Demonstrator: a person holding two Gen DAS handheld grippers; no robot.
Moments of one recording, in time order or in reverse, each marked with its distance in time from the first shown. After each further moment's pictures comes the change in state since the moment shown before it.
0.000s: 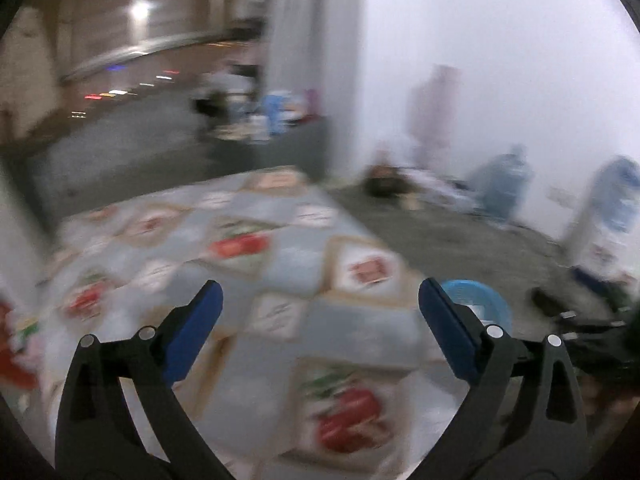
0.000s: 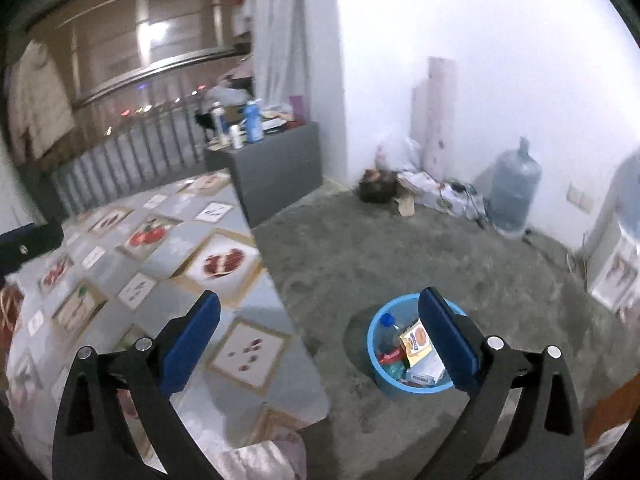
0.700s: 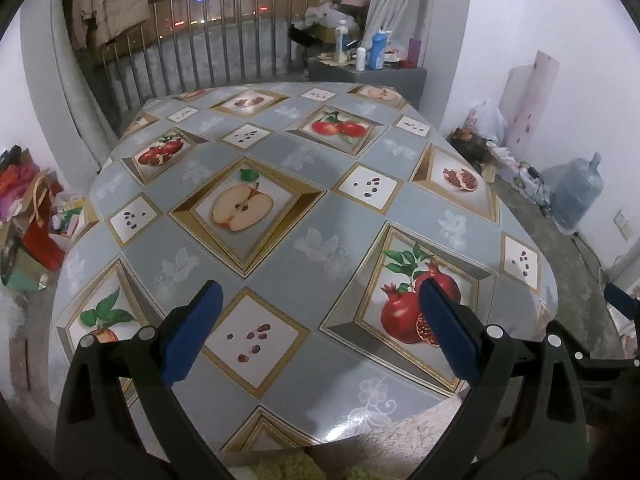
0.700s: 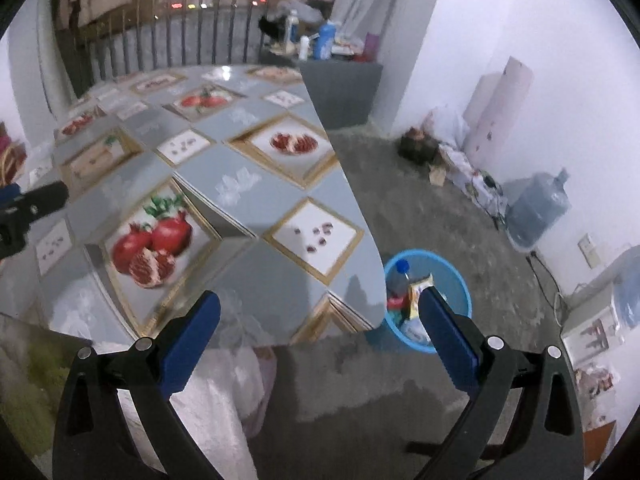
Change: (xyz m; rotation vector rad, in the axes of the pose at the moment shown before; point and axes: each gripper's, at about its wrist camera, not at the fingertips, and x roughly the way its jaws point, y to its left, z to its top) left arm -0.007 0.033 -0.104 -0.244 0.212 0.186; right arm 0.010 0.068 -0.057 -0.303 0.275 0.004
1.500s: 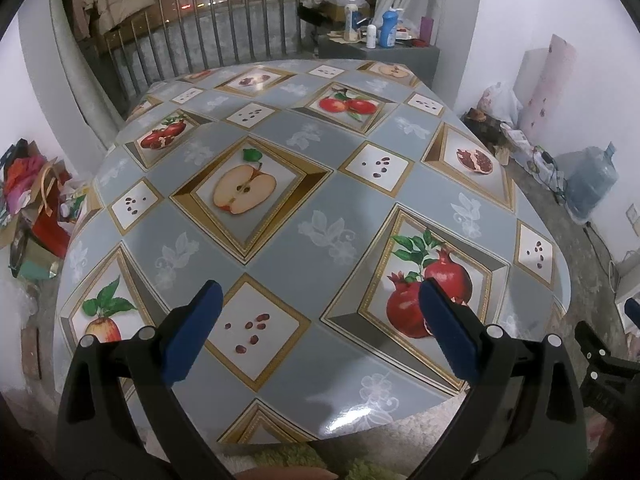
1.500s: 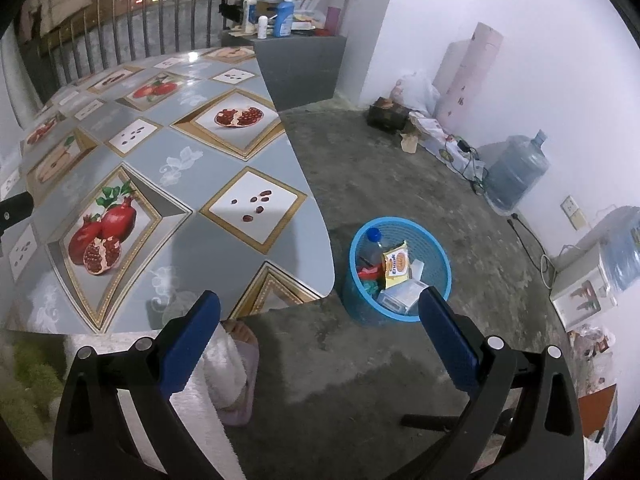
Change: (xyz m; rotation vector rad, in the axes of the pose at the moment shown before) left arm 0.010 -0.006 0.004 -0.004 0.087 0.050; right arm 0.008 -0.032 -0.009 0.087 0.062 -0.057
